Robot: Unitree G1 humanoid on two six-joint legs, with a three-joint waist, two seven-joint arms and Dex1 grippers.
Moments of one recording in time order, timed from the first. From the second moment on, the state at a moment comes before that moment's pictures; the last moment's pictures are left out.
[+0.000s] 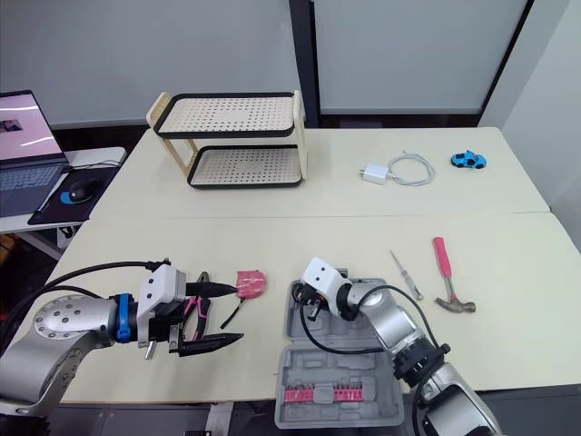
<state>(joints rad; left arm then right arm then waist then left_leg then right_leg) 0.04 0.88 0.10 -0.33 -0.47 0.34 -1.17 -0.47 -0.18 0.46 0.27 -0.06 0.30 0.68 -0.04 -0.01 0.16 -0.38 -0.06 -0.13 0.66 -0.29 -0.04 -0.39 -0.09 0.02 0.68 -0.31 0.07</state>
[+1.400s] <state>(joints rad) 0.17 0.89 0.52 0.21 -0.41 0.25 -1.04 0.30 -0.78 -0.42 -0.54 0.24 0.44 0.97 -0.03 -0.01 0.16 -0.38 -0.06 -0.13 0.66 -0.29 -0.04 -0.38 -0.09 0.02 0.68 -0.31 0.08</state>
